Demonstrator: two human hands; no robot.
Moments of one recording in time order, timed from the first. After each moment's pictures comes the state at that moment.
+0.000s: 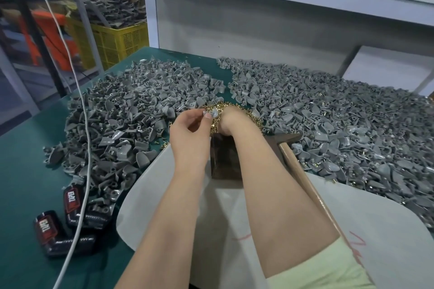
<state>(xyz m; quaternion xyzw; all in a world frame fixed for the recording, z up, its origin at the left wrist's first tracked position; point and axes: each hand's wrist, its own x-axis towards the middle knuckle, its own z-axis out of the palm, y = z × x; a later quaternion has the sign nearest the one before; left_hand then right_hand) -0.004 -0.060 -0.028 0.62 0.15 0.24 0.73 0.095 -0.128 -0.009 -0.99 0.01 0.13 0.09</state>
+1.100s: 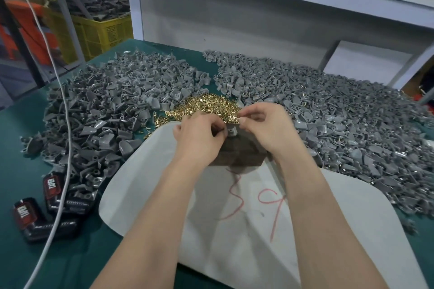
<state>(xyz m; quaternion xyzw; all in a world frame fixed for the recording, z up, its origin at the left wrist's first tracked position) -0.018 -0.081 -0.020 0.92 0.01 0.12 0.37 -0.008 -0.216 0.009 -0.88 -0.04 -0.08 0.47</state>
